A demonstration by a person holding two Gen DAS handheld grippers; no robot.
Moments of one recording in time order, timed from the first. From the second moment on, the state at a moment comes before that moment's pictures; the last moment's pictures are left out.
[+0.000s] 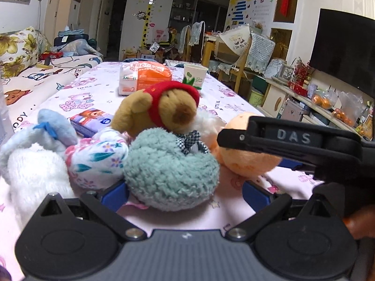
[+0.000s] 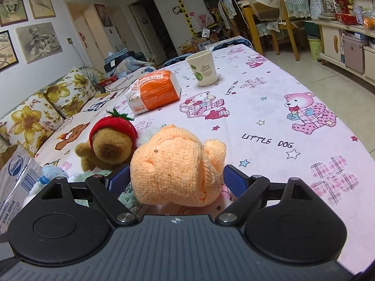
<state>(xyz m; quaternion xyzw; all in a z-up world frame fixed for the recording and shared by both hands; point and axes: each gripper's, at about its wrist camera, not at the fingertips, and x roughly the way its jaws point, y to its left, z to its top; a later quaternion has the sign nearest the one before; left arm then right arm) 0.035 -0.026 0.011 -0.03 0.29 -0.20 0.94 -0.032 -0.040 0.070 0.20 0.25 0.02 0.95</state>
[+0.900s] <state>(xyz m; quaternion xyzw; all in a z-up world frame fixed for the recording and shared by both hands) 0.039 0.000 0.022 -0.08 0.31 -0.19 0.93 -0.038 -0.045 0.078 0.18 0.27 0.04 0.95</state>
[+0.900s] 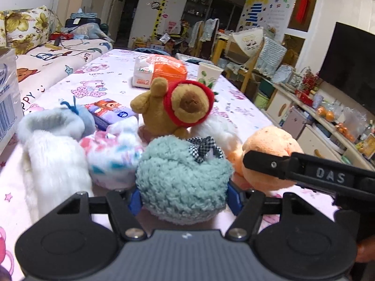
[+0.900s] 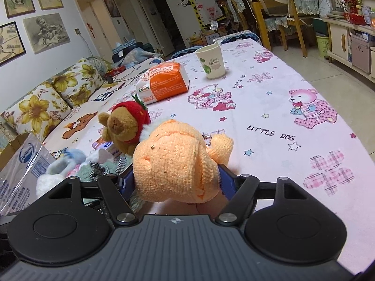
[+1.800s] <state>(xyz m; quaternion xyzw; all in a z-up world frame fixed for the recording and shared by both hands) -0.007 0.062 0.060 -0.09 0.23 -0.22 0.94 -0.039 -0.021 0.092 0.15 0.25 0.06 0.95</state>
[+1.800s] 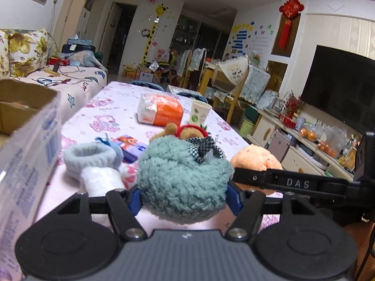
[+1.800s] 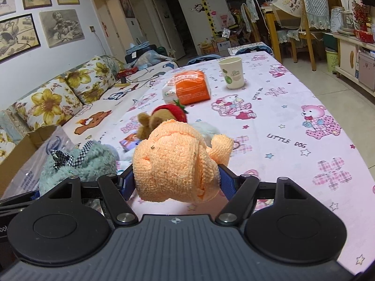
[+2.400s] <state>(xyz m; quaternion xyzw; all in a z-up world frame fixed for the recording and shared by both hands) -0.026 0.117 0.086 -0.14 0.17 -0.16 0.96 -0.050 0.005 0.105 0.13 0.22 0.11 0.96</state>
